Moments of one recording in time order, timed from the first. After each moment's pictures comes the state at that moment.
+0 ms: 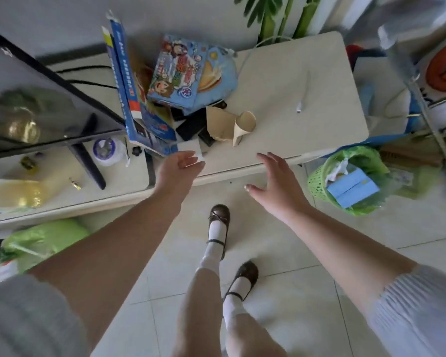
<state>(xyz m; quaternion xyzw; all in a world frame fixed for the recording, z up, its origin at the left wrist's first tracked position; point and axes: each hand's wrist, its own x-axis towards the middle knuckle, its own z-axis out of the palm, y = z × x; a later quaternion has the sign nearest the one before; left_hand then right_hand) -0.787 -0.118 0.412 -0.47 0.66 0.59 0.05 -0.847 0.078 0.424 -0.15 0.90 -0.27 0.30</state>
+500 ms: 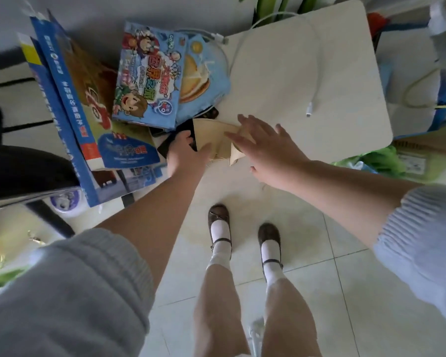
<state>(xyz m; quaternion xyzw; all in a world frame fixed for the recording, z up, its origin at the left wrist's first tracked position) -0.910 -0.143 0.307 -0.46 0.76 0.46 0.10 -0.977 0.022 0.361 -0.40 0.87 0.00 0.28</state>
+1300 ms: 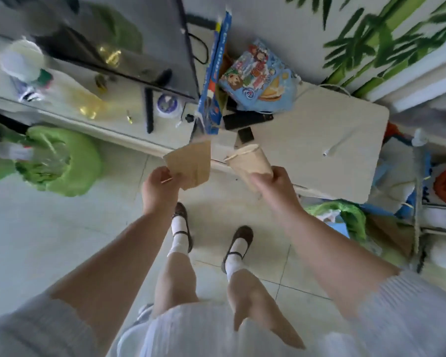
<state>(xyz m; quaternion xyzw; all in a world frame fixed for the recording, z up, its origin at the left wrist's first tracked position) -0.685 -0.097 0.482 -0.68 0.53 0.50 -0.10 -0.846 0.031 0.499 -0.01 0.81 -0.40 0.44</state>
